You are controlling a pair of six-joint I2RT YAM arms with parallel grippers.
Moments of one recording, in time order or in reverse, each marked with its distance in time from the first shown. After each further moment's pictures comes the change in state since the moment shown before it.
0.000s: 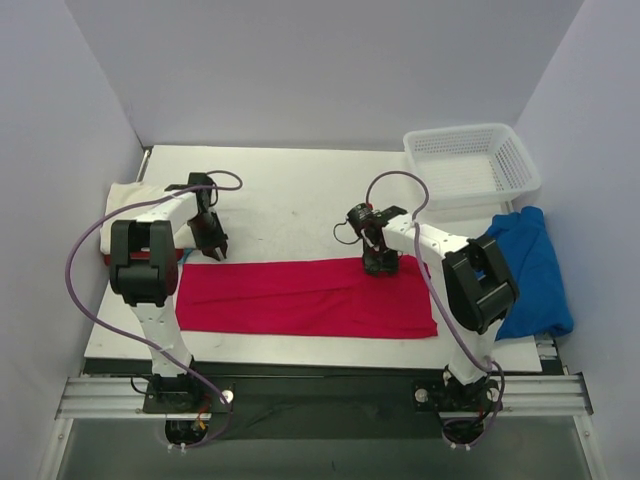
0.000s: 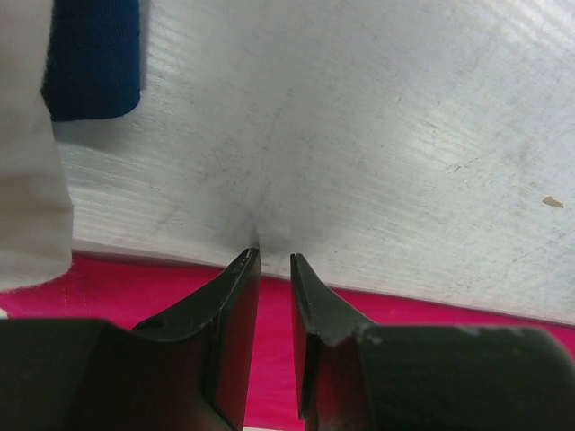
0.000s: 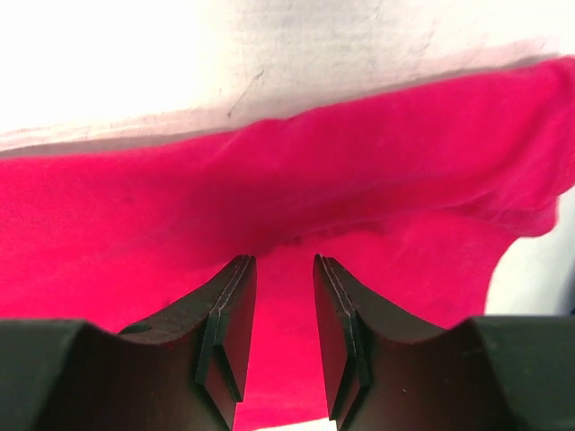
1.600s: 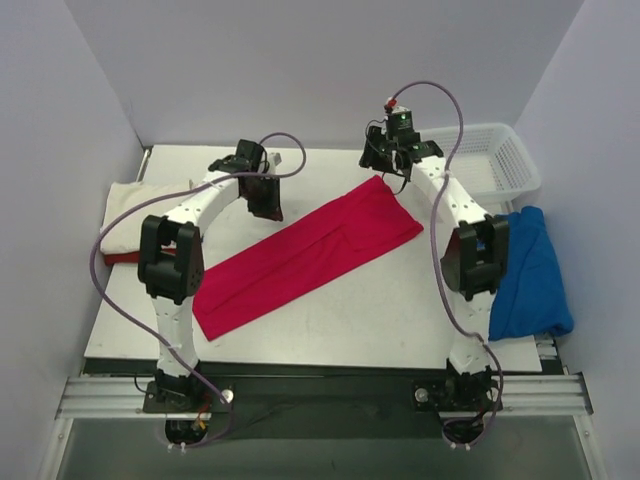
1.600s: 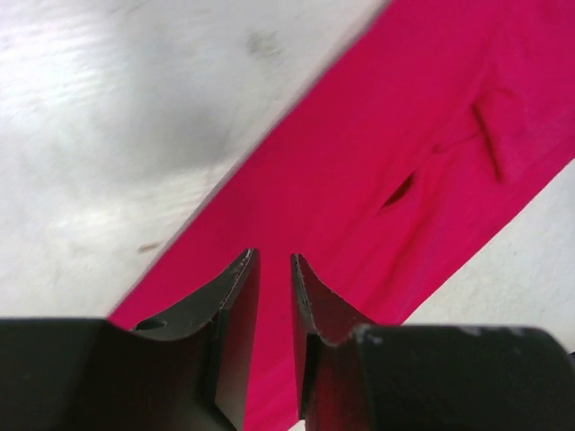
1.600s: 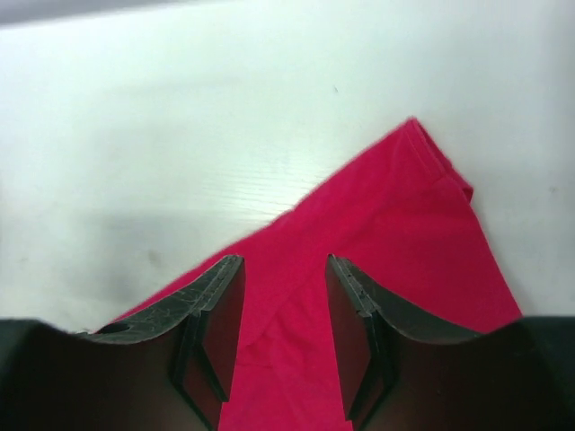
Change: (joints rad) left arm -0.242 0.045 0.288 0.096 0.247 0.195; right arm -0.280 0.323 0.721 0.294 -0.364 -0.160
